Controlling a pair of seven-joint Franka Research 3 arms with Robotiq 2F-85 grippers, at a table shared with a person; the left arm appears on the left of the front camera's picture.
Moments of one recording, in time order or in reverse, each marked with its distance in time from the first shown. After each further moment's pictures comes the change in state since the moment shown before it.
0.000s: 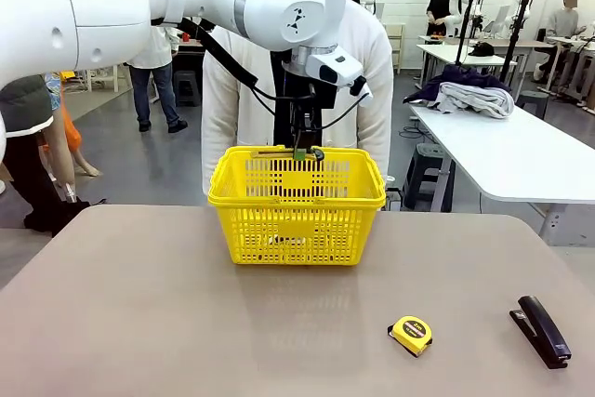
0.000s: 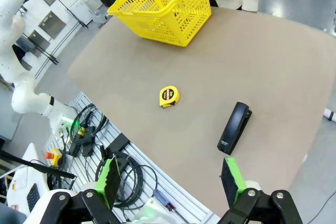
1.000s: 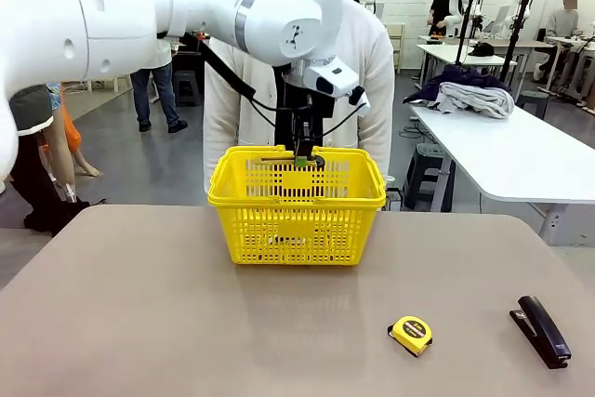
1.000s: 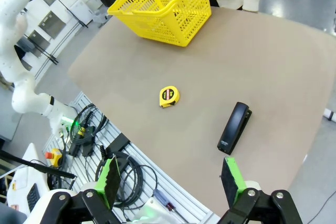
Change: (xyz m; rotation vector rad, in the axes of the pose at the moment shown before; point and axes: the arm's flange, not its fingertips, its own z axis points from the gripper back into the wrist) left arm 0.005 0.015 -0.039 0.009 -0.038 -0.043; right arm 0.000 0.000 0.000 0.000 0.000 0.000
